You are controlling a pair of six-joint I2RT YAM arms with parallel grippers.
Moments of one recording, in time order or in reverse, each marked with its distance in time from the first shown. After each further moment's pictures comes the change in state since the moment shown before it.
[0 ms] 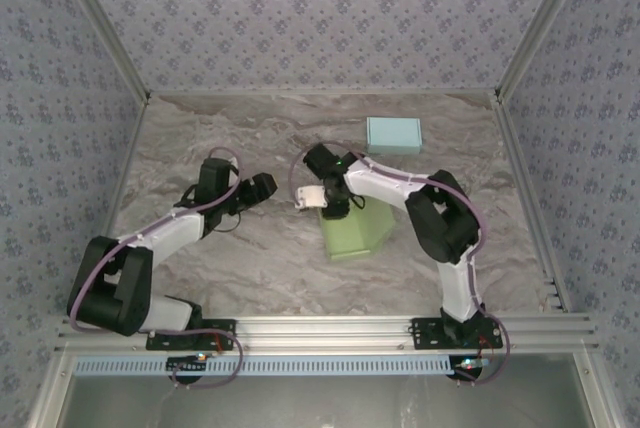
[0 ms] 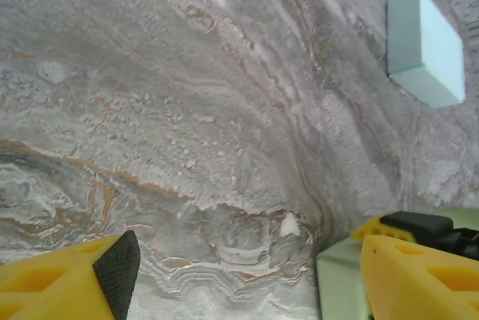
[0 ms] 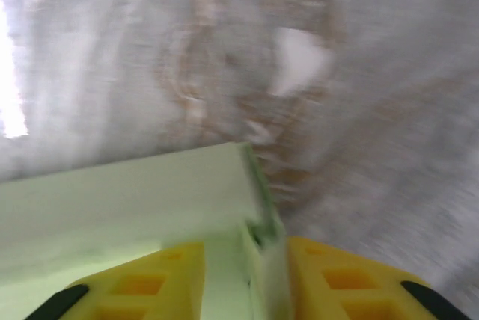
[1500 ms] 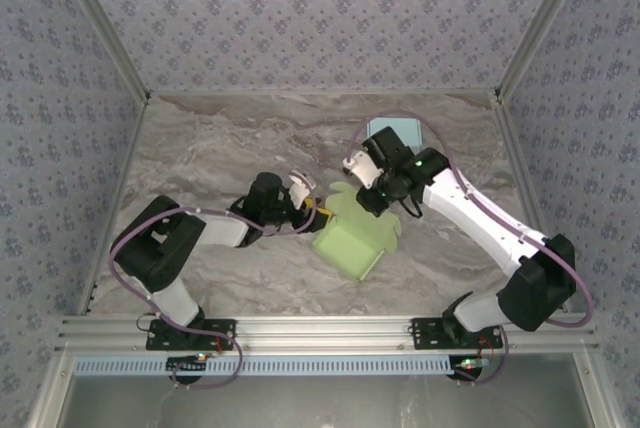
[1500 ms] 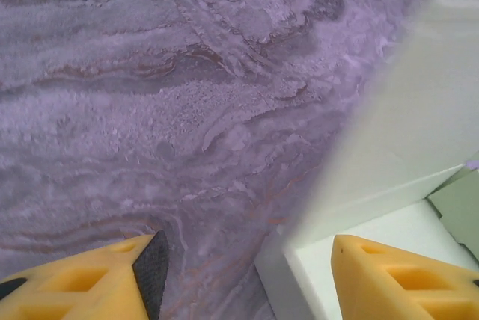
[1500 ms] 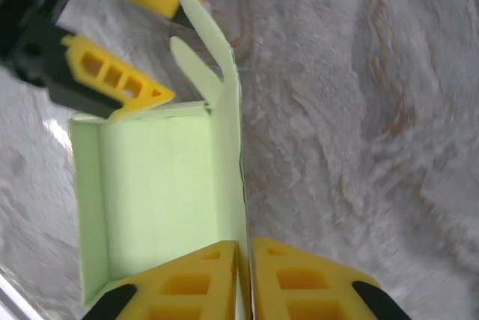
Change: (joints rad) left arm -0.325 0.315 -0.013 0.543 0.195 0.652; right arm -0.106 -0.601 -0.180 -0.180 -0.117 0.660
